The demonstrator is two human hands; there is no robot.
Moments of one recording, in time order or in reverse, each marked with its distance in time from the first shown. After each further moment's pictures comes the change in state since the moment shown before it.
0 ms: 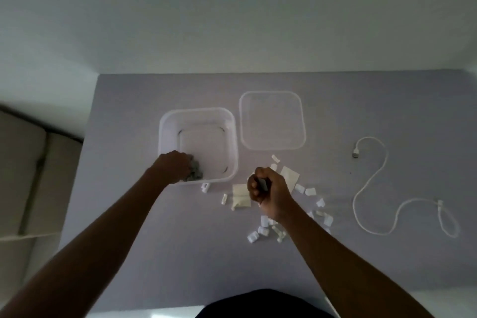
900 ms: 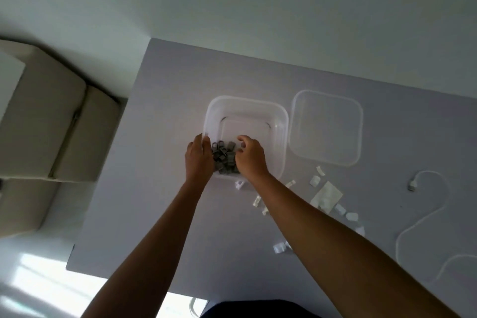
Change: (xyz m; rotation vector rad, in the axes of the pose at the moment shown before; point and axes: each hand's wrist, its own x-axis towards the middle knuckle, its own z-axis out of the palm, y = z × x) left_hand 0.015 -0.020 0.072 -1.169 0.633 -0.466; right_hand 0.135 0.051 0.122 -1.353 0.183 -0.283
